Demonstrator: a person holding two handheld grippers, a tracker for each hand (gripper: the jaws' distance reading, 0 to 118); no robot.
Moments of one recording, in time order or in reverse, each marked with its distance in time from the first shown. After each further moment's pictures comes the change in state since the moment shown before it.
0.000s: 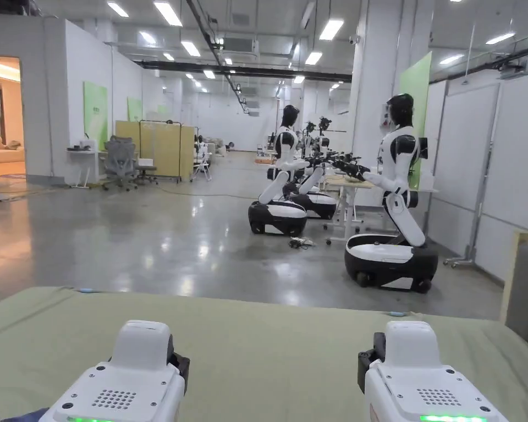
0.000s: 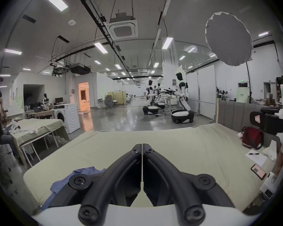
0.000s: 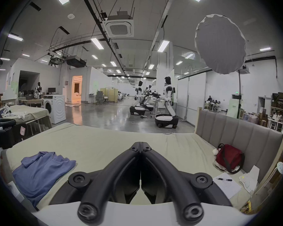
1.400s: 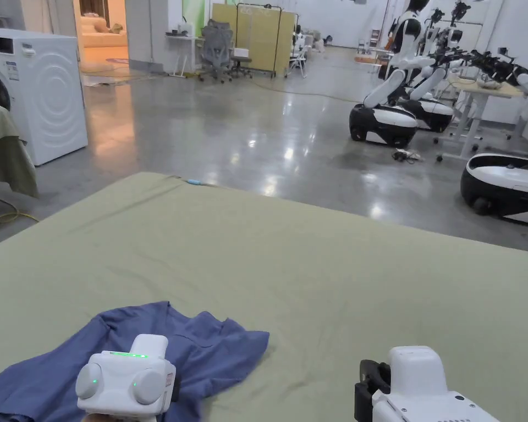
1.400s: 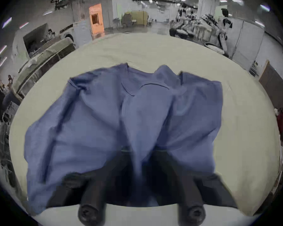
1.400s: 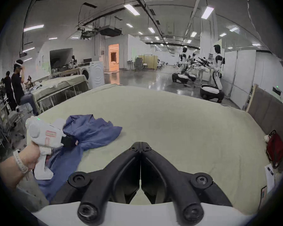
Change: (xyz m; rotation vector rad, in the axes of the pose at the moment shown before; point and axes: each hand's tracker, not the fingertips) left arm -0.226 -0.249 -0.229 -0.831 0.139 0.167; right arm -0.187 -0.104 -0.108 -0.338 0.401 0.075
